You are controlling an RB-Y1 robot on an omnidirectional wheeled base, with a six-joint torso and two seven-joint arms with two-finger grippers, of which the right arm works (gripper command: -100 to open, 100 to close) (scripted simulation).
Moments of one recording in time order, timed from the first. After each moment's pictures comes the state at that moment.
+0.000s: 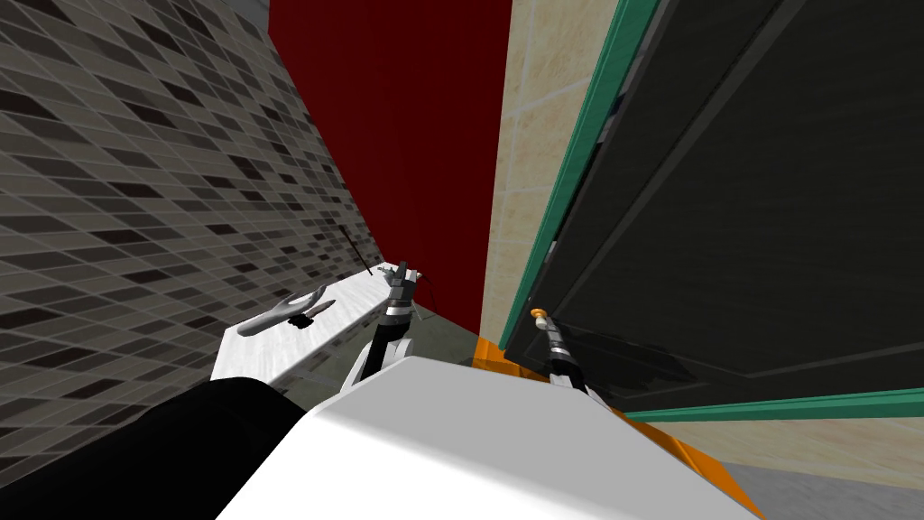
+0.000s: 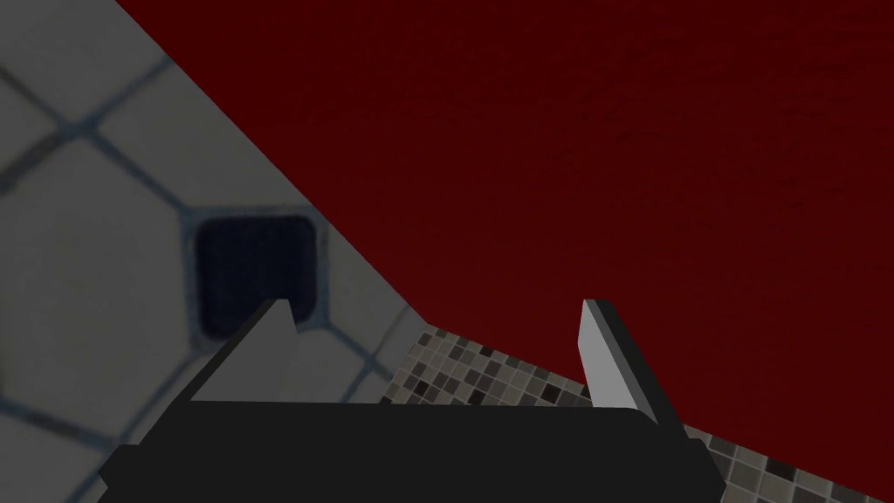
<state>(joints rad) -0.08 -0.25 -0.22 -0.59 -0.06 -0.88 0.26</state>
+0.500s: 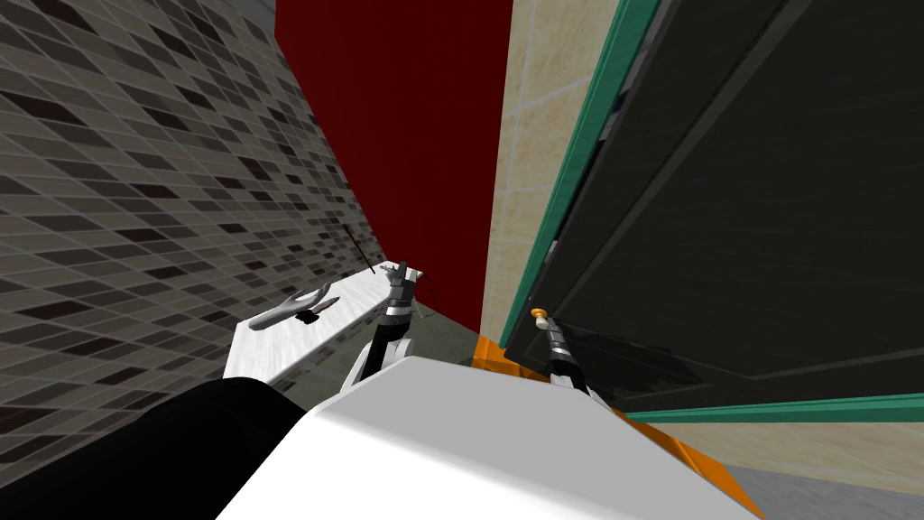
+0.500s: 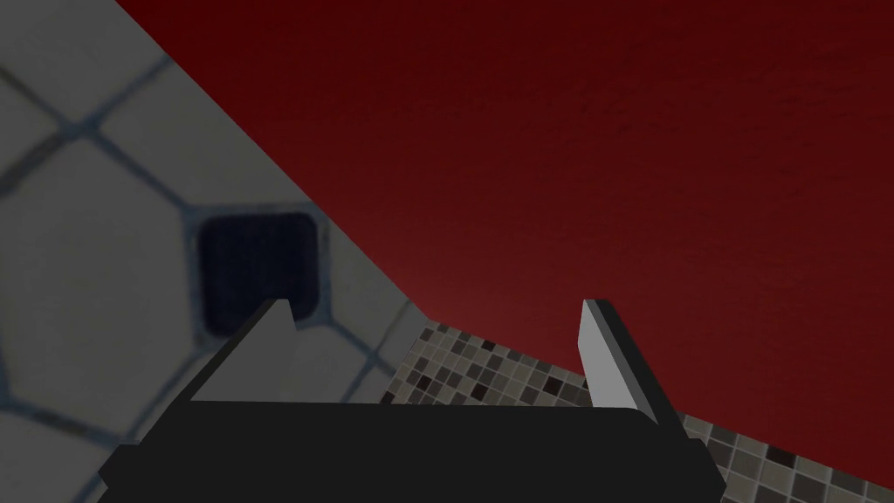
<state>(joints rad) -0.07 -0.26 -0.19 -0.60 -0.10 -0.87 0.16</state>
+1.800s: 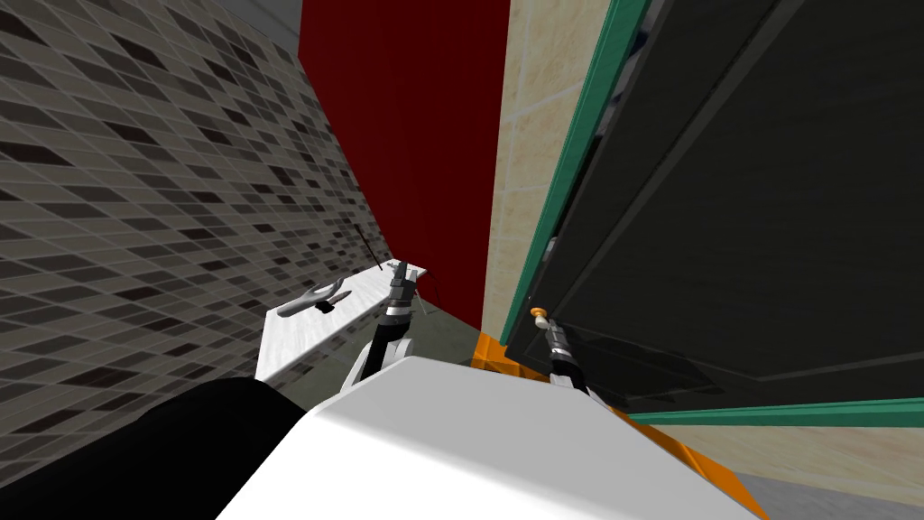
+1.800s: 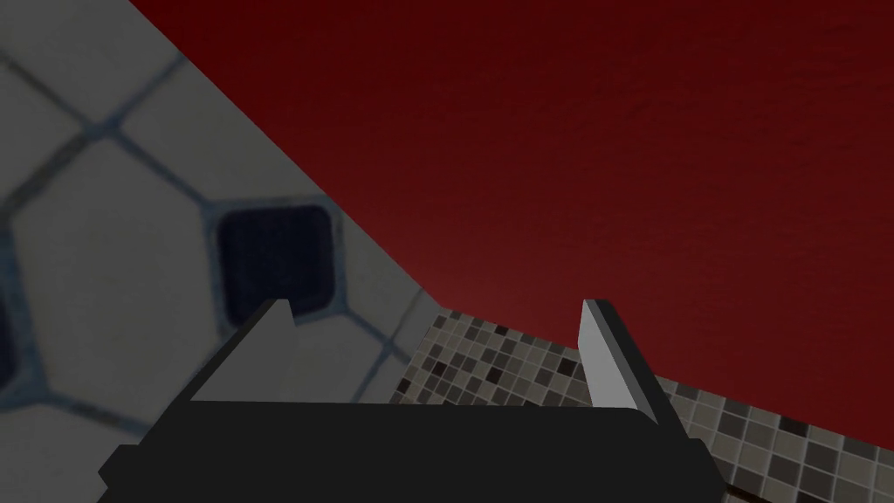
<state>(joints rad) -0.09 -0.27 -0.14 -0.56 -0.18 -0.88 -0.08</state>
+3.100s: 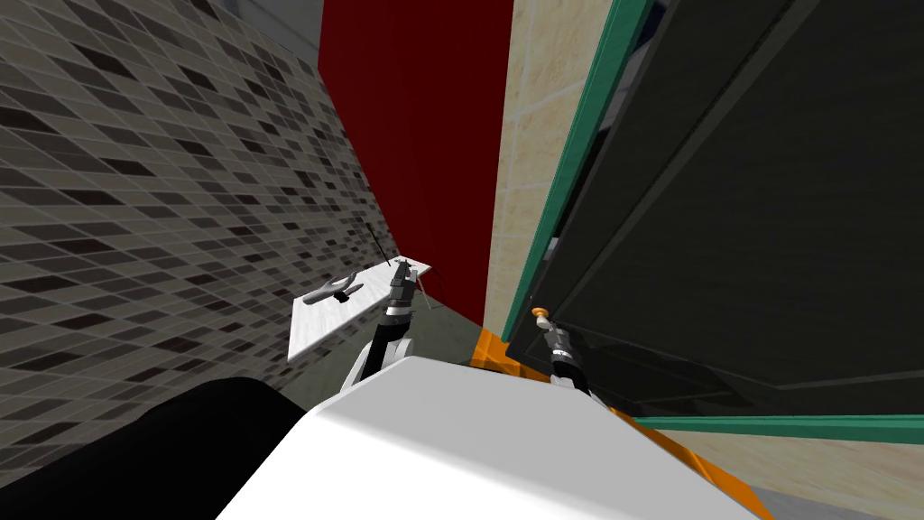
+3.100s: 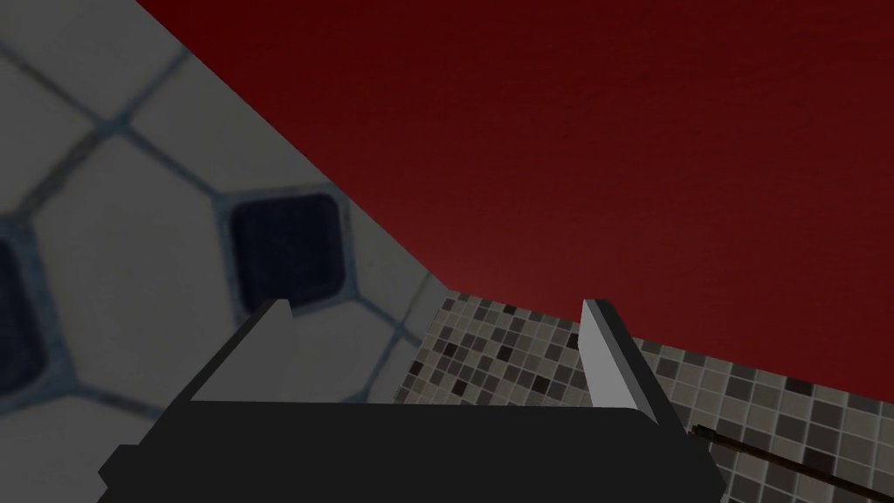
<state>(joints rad) -0.07 -0.29 -0.08 -0.58 -0.28 -0.87 -0.35</state>
